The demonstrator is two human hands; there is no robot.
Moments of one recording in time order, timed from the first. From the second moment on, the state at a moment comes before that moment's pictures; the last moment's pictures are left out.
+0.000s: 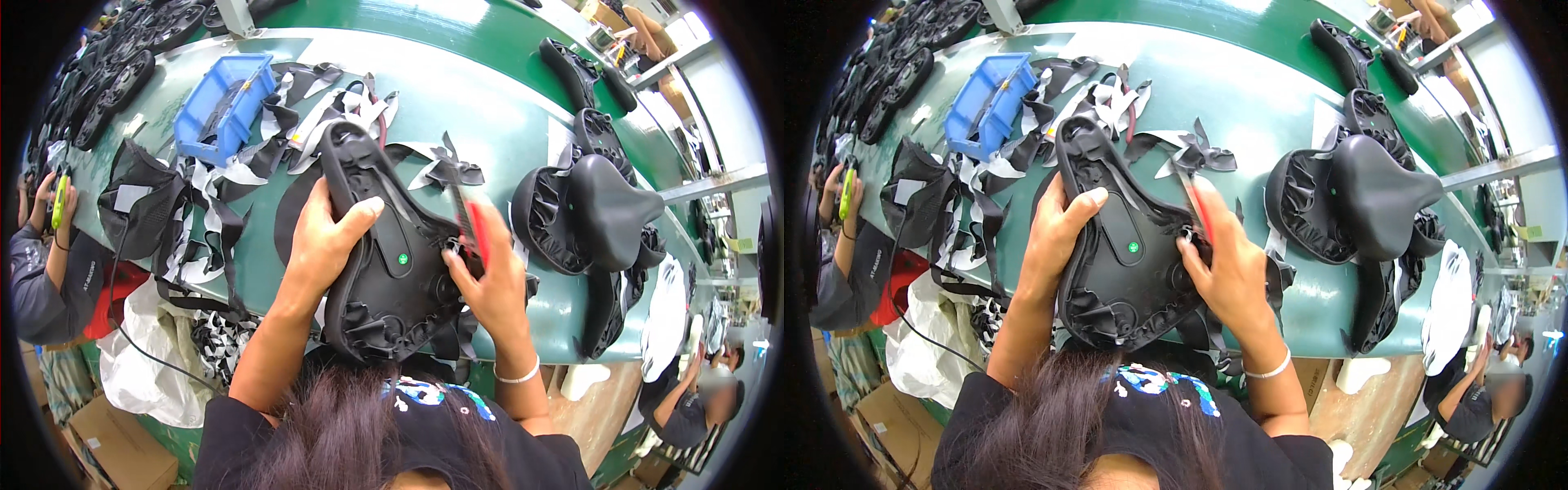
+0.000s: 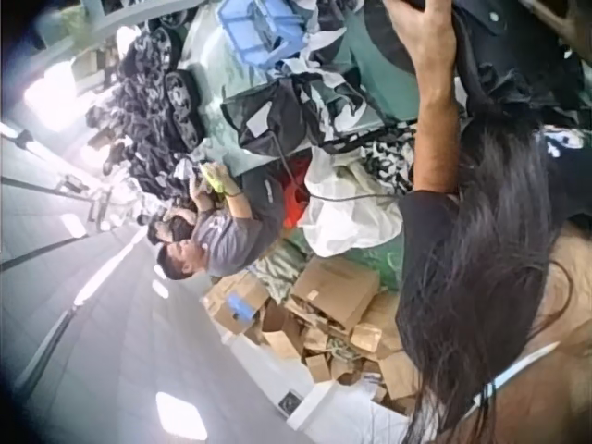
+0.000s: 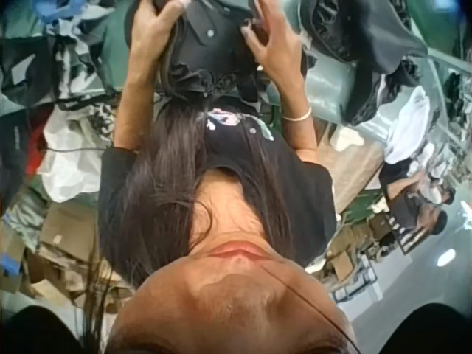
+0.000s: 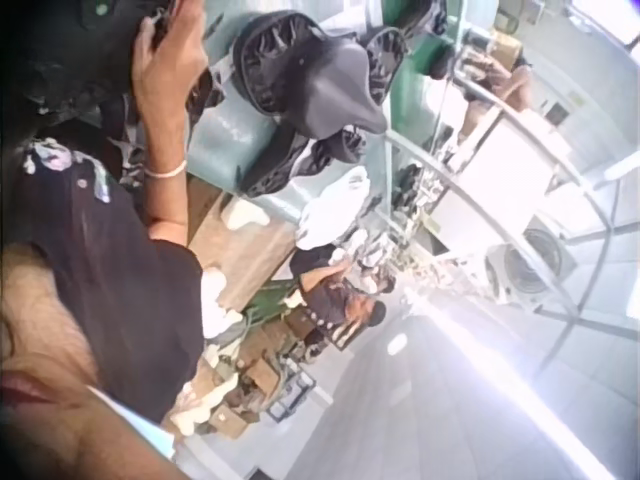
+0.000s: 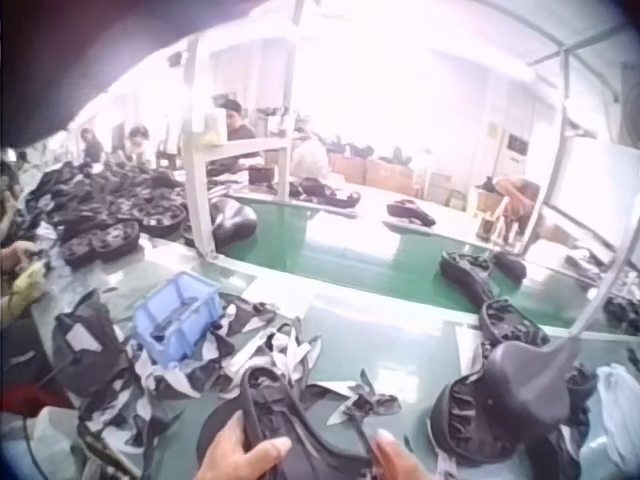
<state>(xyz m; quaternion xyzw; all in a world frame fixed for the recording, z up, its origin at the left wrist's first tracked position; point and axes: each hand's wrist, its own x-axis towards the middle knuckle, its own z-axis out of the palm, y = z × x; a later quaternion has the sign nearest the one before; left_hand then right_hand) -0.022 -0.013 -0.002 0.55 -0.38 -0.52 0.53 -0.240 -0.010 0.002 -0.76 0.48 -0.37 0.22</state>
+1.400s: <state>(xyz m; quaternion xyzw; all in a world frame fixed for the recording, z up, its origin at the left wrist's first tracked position) -0.045 -0.119 -0.007 0.54 -0.59 -0.24 0.55 -0.249 0.020 0.020 -0.80 0.59 -0.05 0.01</state>
